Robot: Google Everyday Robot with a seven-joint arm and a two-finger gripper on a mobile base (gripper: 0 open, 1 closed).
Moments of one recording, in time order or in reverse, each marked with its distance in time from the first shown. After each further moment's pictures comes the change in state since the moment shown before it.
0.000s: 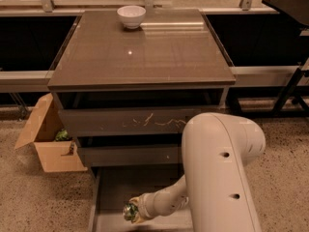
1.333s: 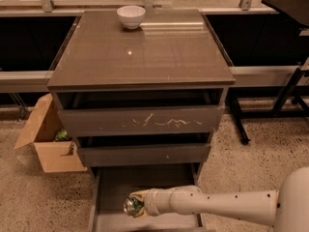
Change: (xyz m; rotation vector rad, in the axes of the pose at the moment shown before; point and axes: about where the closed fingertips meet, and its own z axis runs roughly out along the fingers) arm -0.020 -0.023 -0.052 0.128 -0.201 -0.132
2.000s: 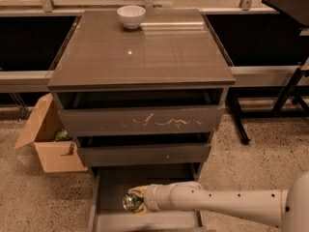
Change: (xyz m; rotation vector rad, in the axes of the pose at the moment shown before) arm -0.011 -0.019 -0.014 0.022 -0.002 -0.058
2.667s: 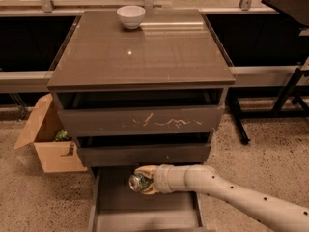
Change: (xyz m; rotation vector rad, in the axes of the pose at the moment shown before) arm -0.018 -0.076 -0.075 0.109 -0.038 -0.164
